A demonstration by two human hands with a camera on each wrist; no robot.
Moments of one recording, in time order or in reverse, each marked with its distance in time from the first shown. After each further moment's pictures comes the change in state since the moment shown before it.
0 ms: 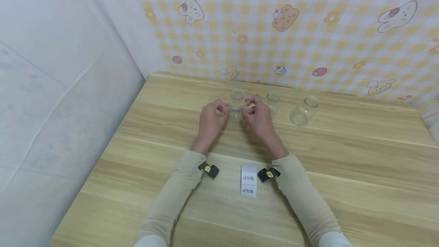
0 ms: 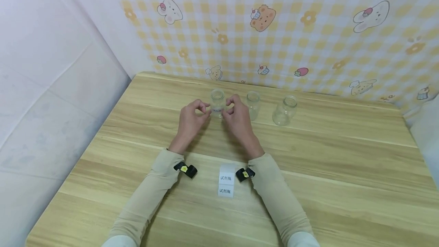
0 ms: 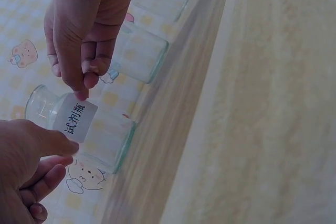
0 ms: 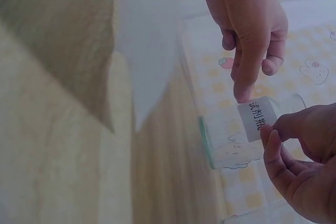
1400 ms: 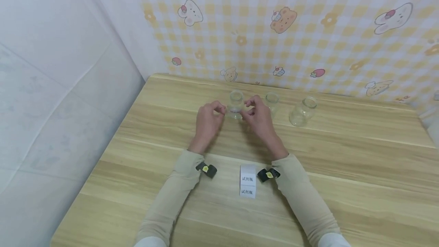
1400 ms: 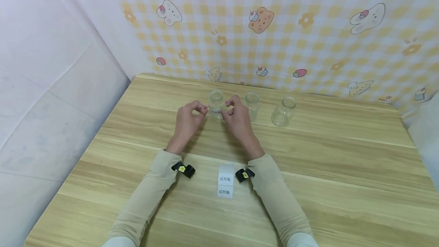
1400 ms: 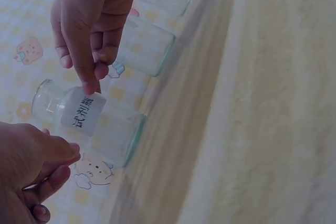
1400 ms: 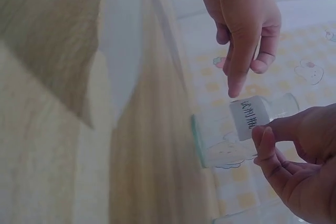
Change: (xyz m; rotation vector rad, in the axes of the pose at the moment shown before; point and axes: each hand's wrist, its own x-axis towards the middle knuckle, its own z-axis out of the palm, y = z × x) left_hand 0.000 0.002 -0.010 0.012 -0.027 -0.046; right_hand -0.001 -0.004 -0.005 -0.001 -0.012 0.009
